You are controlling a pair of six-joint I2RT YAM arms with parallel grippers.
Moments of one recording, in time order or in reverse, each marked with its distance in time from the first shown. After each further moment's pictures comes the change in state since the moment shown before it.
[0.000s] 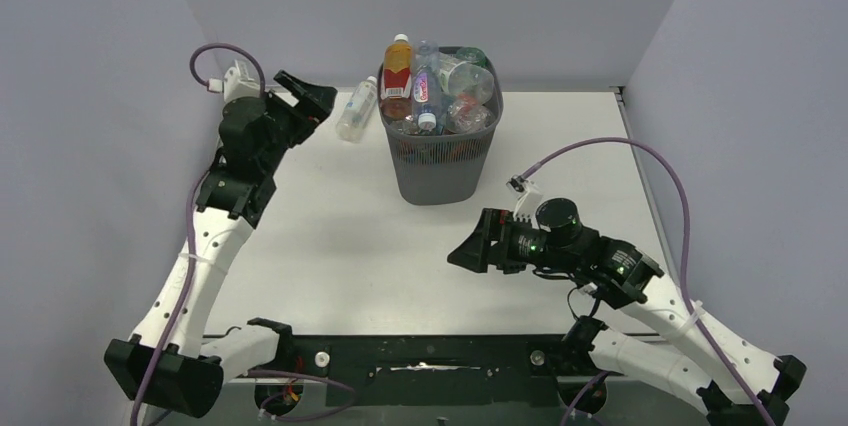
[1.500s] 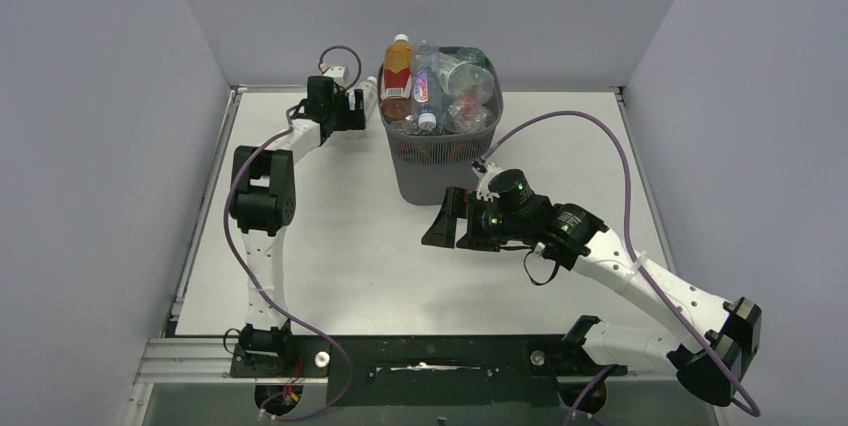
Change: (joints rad) left arm 0.159 1.160 0.530 0.170 0.177 0.761; right arm -0.021 0.339 0.122 0.053 -0.007 -0.005
